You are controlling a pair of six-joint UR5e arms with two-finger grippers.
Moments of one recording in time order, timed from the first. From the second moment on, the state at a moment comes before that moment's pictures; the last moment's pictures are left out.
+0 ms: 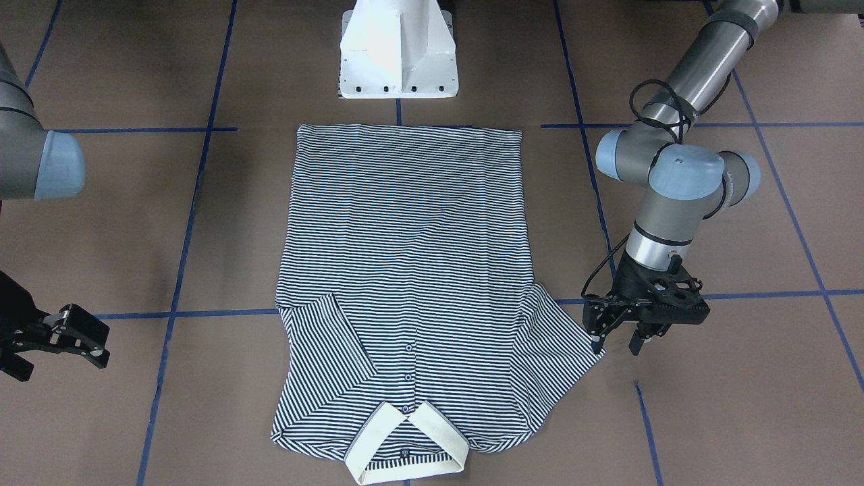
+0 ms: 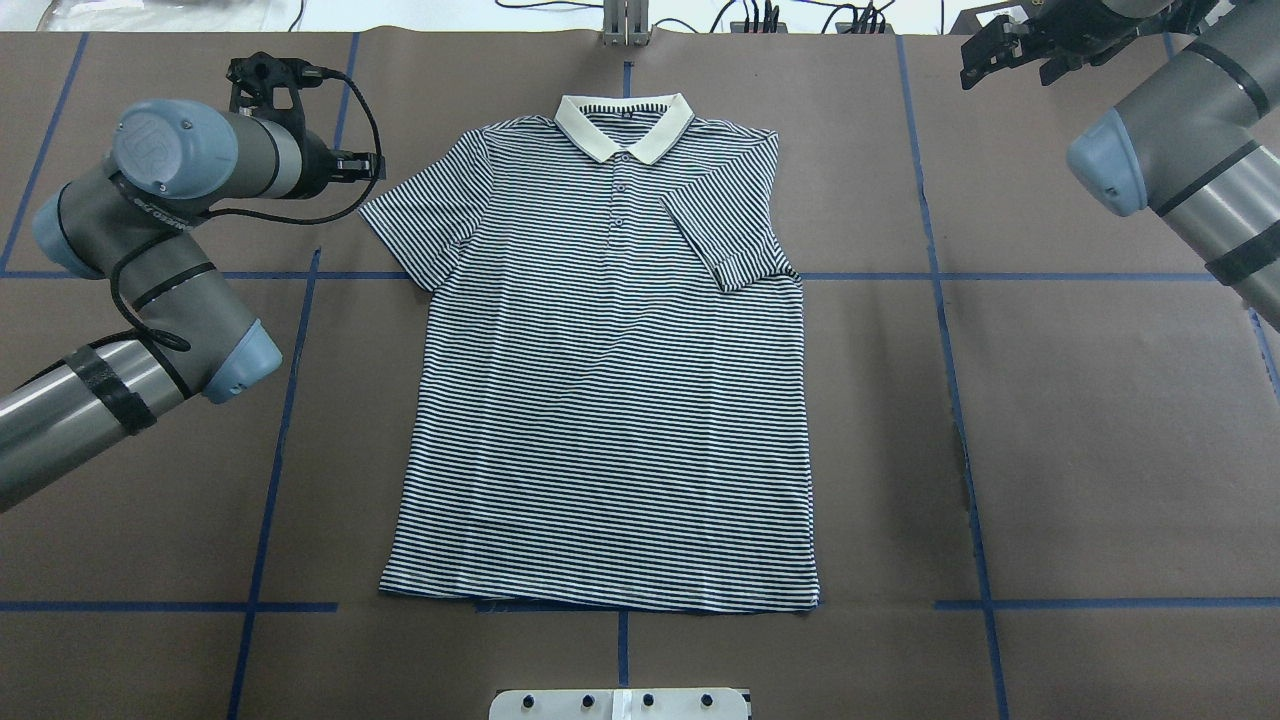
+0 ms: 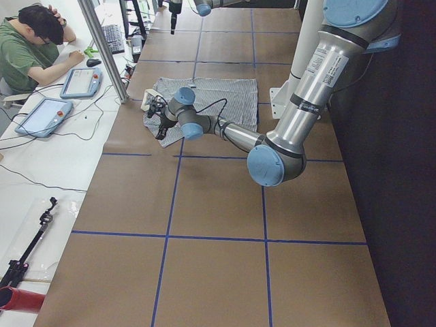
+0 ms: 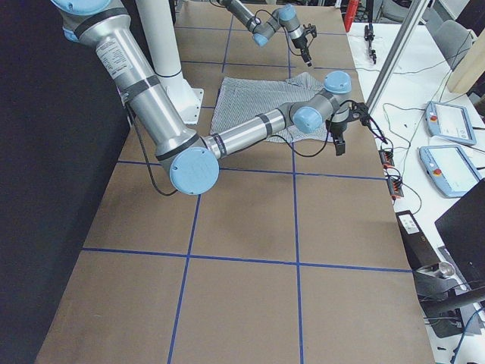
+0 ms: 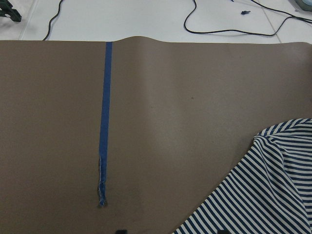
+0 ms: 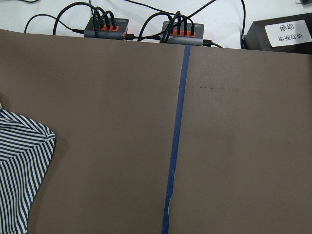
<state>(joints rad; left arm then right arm) -0.84 -2.10 -1.28 -2.35 -1.68 -1.01 1.16 -1.02 1.42 -1.27 2.16 0.65</state>
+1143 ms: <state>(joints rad) -0.79 -2.12 -1.15 -2.46 -1.64 -1.01 1.16 -1.03 1.43 -1.27 2.16 0.64</state>
